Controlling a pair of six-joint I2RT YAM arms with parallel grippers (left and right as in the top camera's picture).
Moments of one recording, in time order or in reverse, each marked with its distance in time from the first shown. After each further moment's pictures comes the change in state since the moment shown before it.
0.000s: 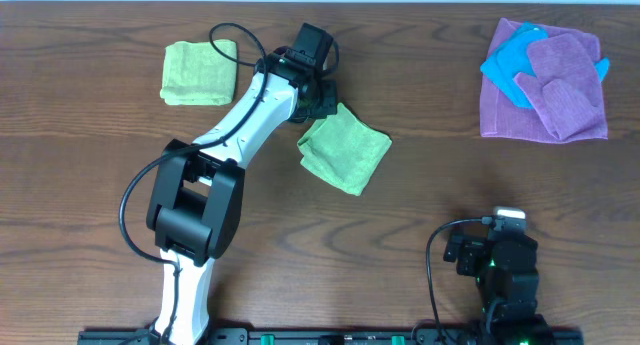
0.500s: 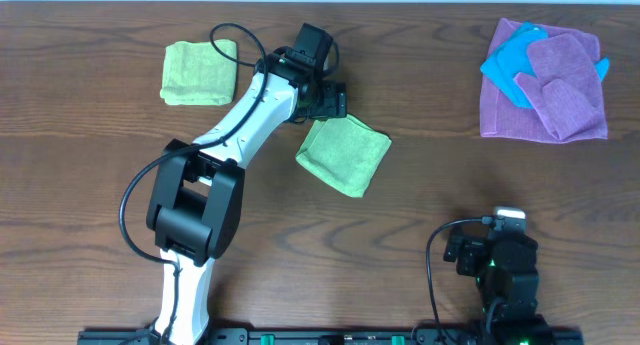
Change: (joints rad) left arm -0.002 0.000 0.000 -0.003 0.027 0.007; right arm 0.000 0.000 0.000 0.000 0.000 0.000
